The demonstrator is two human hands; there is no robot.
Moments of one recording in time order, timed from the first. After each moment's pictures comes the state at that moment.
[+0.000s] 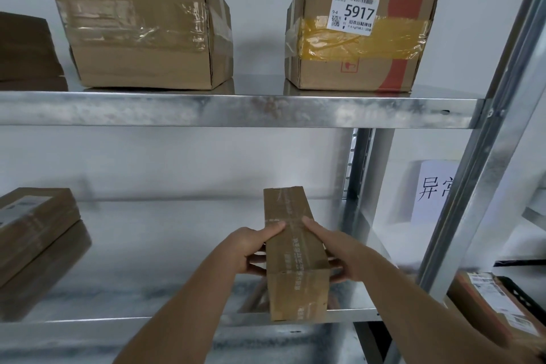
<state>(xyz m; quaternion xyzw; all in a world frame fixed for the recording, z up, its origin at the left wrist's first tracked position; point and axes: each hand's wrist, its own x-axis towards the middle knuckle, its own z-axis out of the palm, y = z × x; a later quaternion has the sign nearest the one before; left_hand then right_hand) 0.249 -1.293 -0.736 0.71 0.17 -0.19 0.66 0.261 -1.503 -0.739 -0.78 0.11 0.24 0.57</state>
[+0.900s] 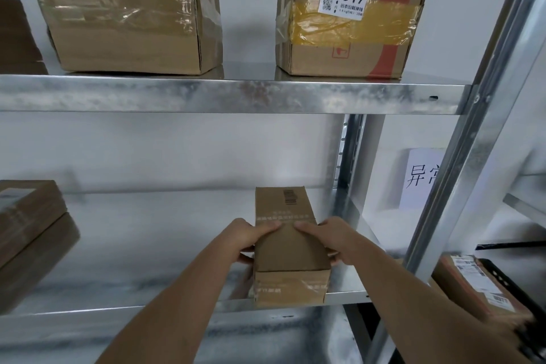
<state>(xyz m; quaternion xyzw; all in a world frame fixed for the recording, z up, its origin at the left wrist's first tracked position) 0.261 -1.292 -0.757 0.79 0.15 -0.16 0.57 0.255 -1.504 -0.736 -0.83 0.10 0.17 0.52</state>
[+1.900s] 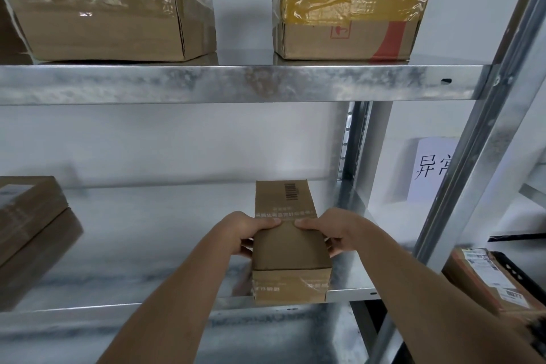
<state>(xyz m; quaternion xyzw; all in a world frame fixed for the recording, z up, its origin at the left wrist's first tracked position) 0.267 -1.299 -0.747 0.77 0.18 -0.19 0.58 0.282 -1.510 -0.732 -0.80 0.09 0.27 0.53</state>
